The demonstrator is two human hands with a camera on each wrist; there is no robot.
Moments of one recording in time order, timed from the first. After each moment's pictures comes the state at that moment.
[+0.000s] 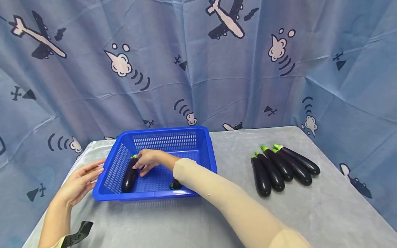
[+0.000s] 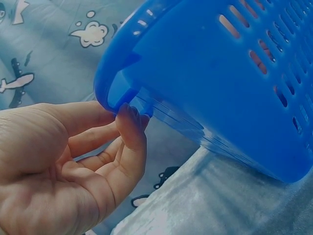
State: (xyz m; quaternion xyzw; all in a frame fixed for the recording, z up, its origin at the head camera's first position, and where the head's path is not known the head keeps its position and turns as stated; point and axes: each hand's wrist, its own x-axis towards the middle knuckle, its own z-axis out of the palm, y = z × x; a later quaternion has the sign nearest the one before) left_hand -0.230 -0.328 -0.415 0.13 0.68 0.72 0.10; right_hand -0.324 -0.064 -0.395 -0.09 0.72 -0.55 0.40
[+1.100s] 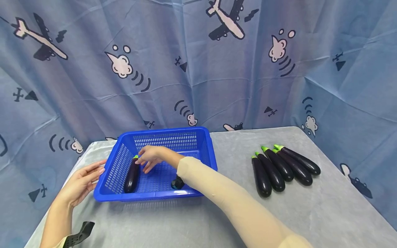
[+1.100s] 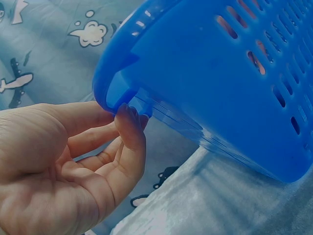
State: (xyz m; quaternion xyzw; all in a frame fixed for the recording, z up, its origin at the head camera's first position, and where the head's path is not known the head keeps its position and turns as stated) left_hand -0.228 -0.326 -0.412 0.12 0.68 0.71 0.11; right_hand -0.326 -0.052 -0.378 -0.11 0.74 -0.54 0.40
